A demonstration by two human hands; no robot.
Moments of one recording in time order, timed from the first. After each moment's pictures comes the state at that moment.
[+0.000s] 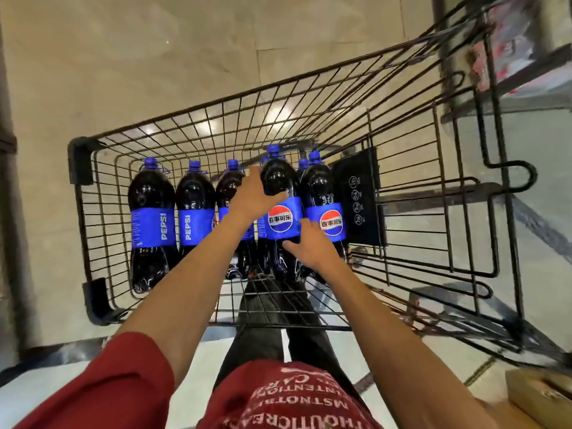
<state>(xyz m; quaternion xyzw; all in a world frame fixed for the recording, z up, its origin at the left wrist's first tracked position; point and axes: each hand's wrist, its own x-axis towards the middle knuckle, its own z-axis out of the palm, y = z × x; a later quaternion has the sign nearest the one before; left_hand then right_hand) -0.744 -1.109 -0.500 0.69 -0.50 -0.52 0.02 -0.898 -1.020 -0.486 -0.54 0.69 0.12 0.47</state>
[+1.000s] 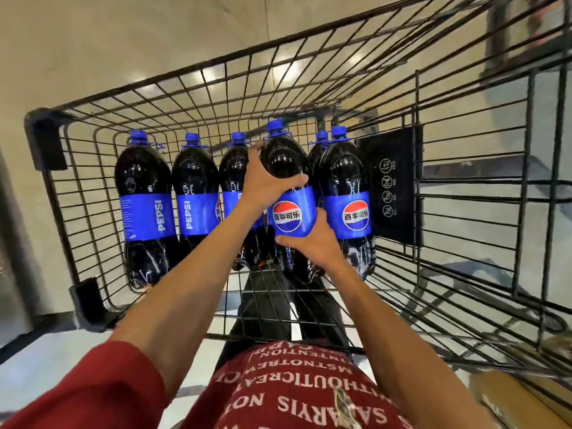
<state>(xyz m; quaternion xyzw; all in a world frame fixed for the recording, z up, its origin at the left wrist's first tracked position) -0.741 -1.110 -0.570 0.70 -0.35 -0.59 0.20 -0.880 -1.012 -0.551 -0.32 0.75 -0.04 0.58</state>
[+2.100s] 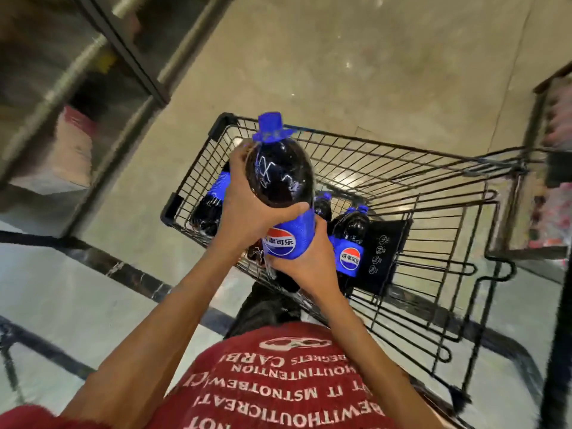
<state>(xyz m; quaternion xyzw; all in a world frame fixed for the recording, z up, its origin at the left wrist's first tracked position) -0.722 -0.965 -0.270 0.71 -0.40 -0.28 0.52 -0.876 -0.969 -0.331 -0.63 0.53 -0.17 0.54</state>
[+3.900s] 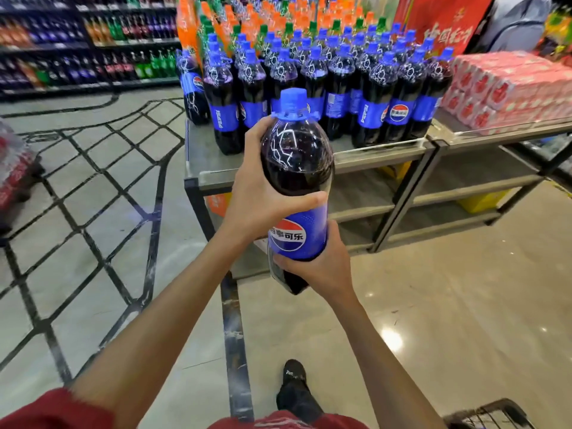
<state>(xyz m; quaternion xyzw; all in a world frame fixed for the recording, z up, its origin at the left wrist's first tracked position) -0.182 -0.686 -0.068 0.77 -0.23 0.14 0.58 -0.246 -0.817 -0.178 -0.81 0.08 -0.13 0.57</state>
